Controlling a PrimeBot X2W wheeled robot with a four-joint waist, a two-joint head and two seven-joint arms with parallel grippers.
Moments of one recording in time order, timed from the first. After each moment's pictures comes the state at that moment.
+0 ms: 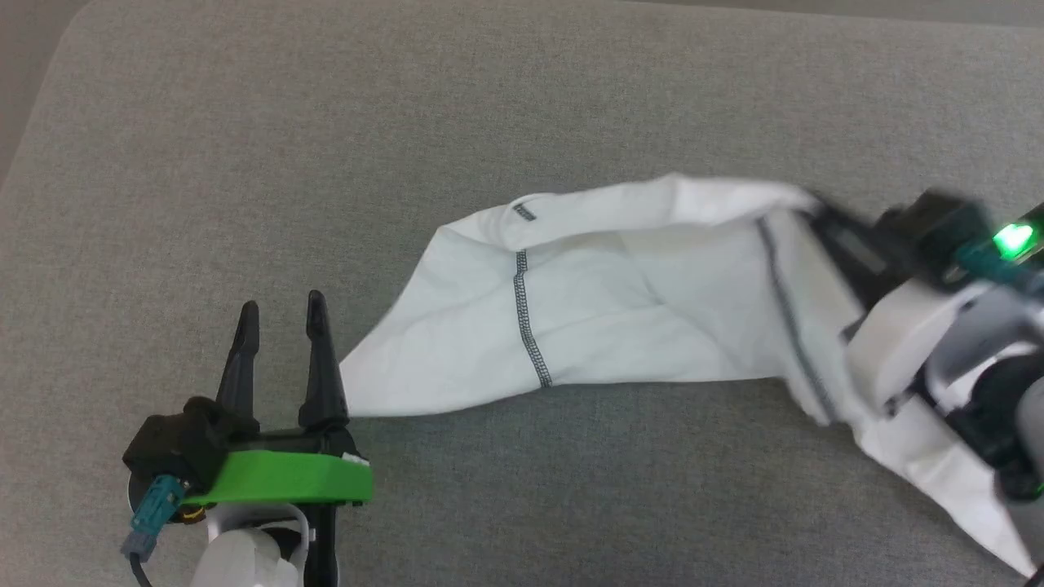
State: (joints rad) left arm -0.06 0.07 -0.07 -0.07 -0.34 0.04 -0.26; right arm -0.37 -0.47 0.30 -0.28 0.25 0.13 0.49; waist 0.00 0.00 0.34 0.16
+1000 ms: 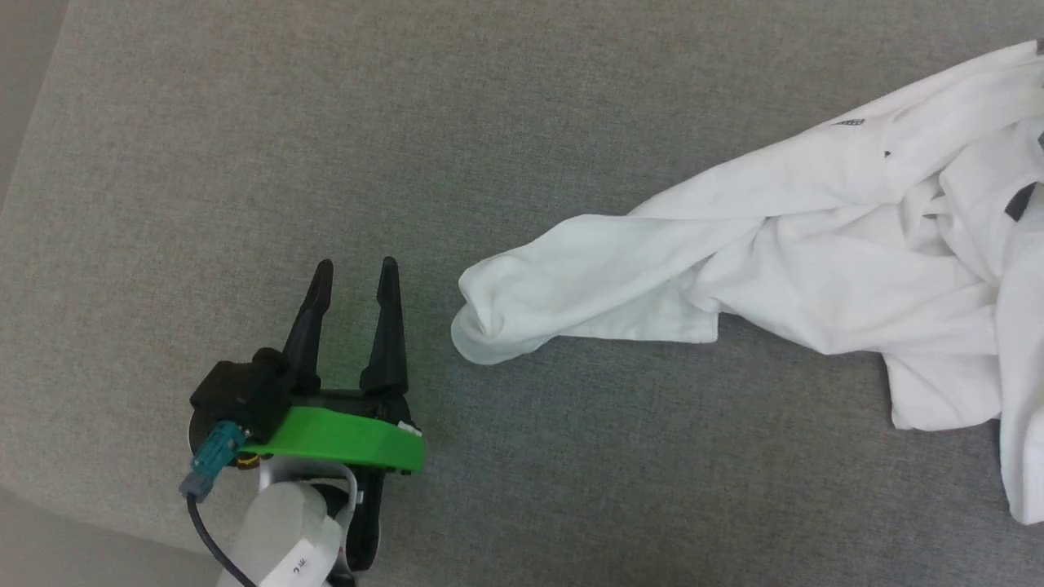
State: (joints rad) left arm -0.17 0.06 -0.15 0.03 -0.34 -0.02 -0.26; right arm -0.82 -0.61 0.15 0.37 0.09 0.13 0.39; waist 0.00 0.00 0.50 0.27
